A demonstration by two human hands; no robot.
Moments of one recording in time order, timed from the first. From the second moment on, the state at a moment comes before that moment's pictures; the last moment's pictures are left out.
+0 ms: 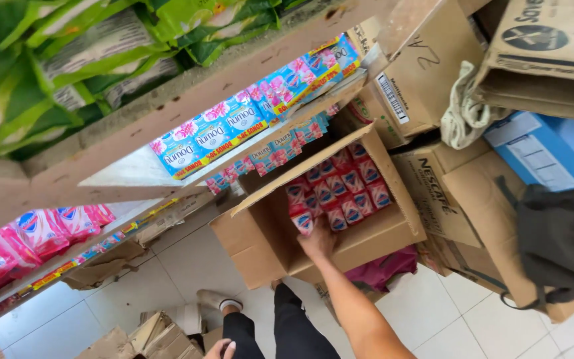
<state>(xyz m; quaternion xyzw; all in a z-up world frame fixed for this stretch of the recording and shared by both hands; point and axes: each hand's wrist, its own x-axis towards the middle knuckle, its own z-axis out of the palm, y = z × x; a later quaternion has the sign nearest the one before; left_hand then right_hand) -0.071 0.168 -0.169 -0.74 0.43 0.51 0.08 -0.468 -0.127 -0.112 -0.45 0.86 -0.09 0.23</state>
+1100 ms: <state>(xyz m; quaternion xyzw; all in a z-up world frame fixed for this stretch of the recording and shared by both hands) -0.088 -0.062 0.323 -0.39 0.72 0.30 -0.50 -0.299 -0.115 0.382 -0.40 0.26 -0.54 0.69</state>
